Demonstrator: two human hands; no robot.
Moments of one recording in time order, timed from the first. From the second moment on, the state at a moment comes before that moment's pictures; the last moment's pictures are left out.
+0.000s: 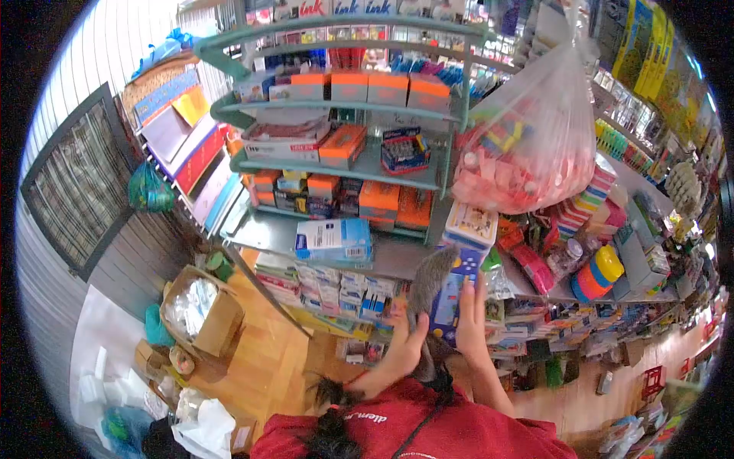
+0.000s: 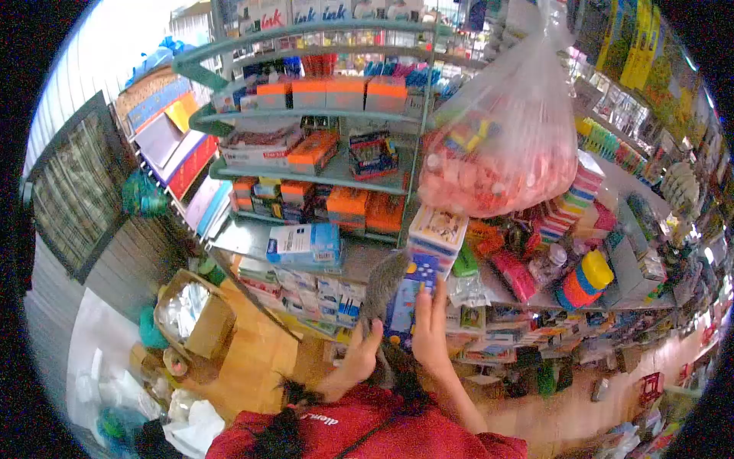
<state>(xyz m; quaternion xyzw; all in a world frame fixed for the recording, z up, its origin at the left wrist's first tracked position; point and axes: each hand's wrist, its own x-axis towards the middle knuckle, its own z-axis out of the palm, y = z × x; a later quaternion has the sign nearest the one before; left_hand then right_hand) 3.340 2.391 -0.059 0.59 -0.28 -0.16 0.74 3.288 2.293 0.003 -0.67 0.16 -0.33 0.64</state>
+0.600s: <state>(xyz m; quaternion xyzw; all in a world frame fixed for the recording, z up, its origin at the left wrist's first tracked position) 3.404 2.421 -0.006 0.63 -0.14 -0.08 0.76 3.296 2.328 -0.019 -0.83 0.11 -0.15 0.52</state>
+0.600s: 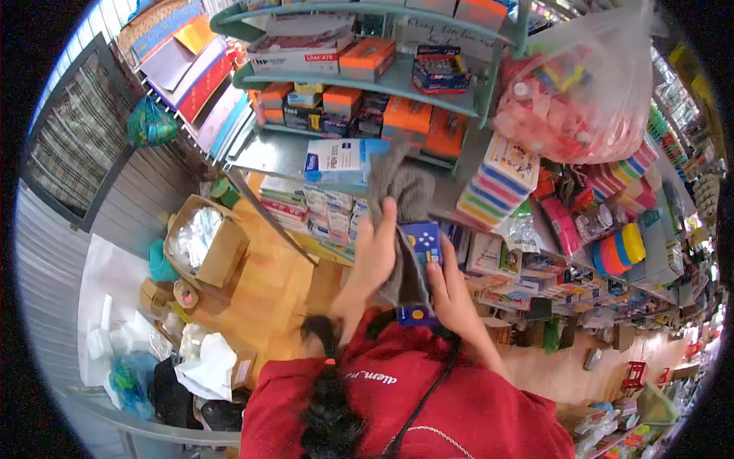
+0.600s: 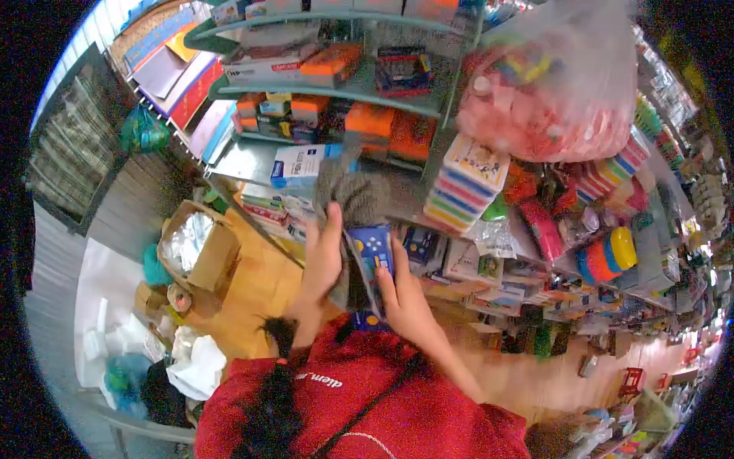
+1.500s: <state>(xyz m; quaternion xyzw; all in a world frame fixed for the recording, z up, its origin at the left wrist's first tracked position) 3.441 2.503 -0.030 0.54 0.02 0.13 0.83 3.543 2.310 0.017 -0.94 -0.12 -0.29 0.12</state>
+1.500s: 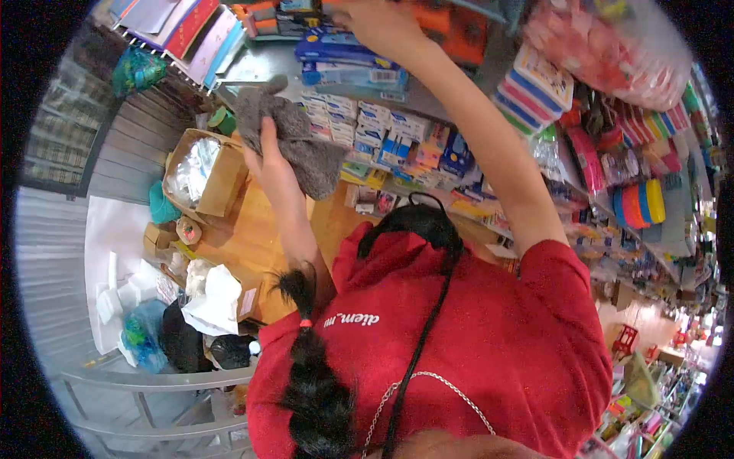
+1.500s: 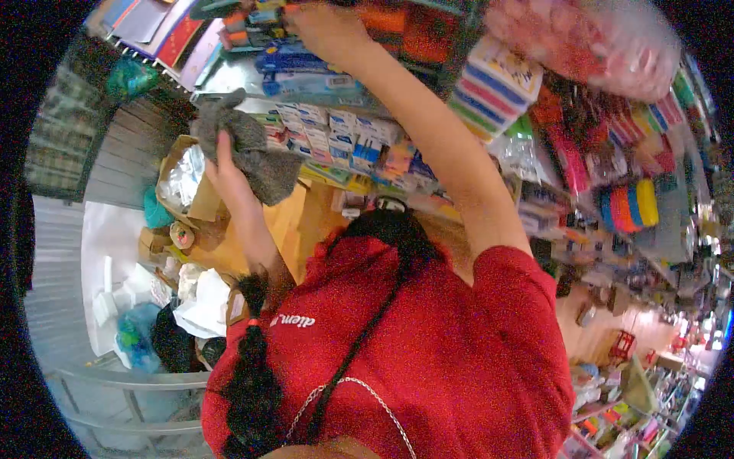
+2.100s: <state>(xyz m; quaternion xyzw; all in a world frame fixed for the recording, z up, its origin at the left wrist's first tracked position) 3.388 2.380 -0.115 0.63 -0.59 -0.39 0.32 3.183 2.247 -0.084 -0.76 0.23 -0.31 0.52</state>
